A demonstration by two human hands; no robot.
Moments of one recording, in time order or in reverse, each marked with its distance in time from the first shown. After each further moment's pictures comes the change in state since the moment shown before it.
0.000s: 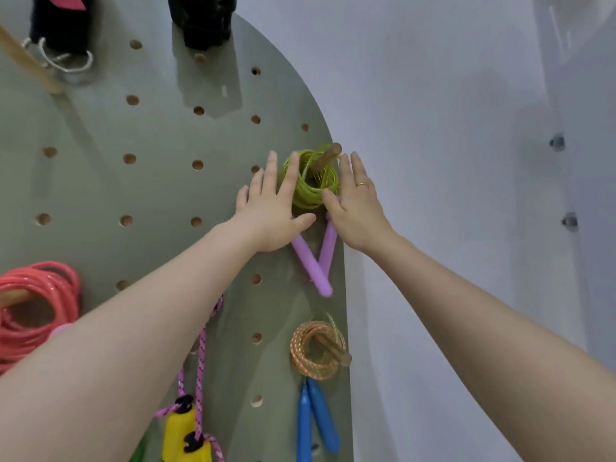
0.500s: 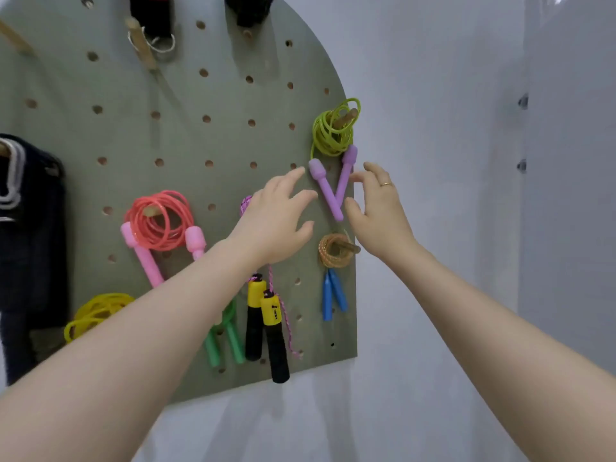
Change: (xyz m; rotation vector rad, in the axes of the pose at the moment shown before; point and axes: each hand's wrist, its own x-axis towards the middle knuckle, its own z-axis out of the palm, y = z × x) left_hand -0.182 -0.012 -0.063 -0.039 0.006 0.239; right_hand -0.163 -0.108 -0.056 0.064 -0.004 0.106
